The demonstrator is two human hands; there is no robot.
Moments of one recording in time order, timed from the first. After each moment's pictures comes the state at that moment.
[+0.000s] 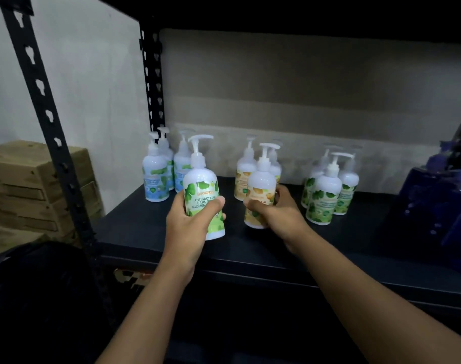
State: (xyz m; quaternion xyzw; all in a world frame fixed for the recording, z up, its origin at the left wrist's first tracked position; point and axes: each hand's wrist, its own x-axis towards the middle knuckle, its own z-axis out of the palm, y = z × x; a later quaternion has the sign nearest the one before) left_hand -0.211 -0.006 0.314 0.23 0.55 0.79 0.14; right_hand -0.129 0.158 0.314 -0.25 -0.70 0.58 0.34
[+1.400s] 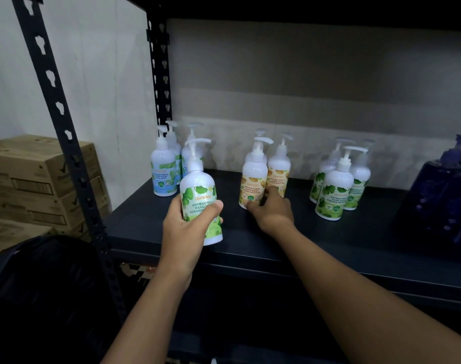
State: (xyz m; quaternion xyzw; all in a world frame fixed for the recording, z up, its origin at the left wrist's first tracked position) left_hand -0.220 -0.027 0.298 0.22 0.56 0.79 0.13; right_hand -0.180 0.175 0.280 -0.39 -0.81 0.35 0.27
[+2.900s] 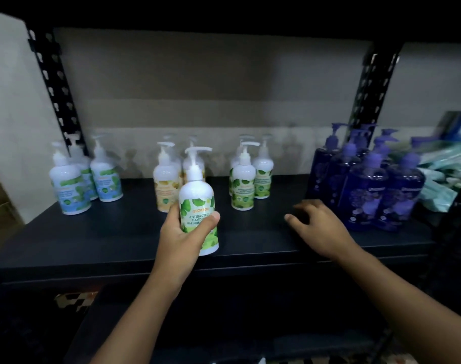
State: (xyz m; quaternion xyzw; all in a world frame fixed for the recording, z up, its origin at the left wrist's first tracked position) left_hand -0.108 0.059 0.299 0.34 0.59 0.71 0.18; right_hand 0.087 0.254 0.300 -0.45 -0.85 0.15 0.23
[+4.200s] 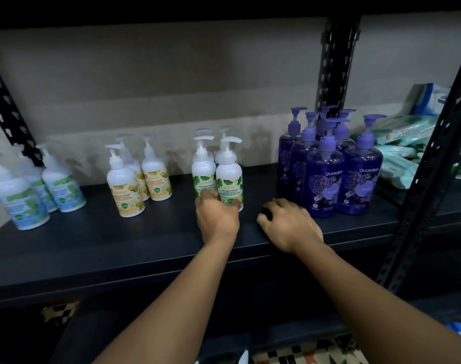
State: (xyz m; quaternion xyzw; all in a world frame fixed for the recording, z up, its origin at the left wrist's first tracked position) left_hand -0.041 0.220 0.283 0.28 0.77 0.58 0.04; right_hand 0.098 0.275 0.280 -0.46 -0.87 0.10 0.14
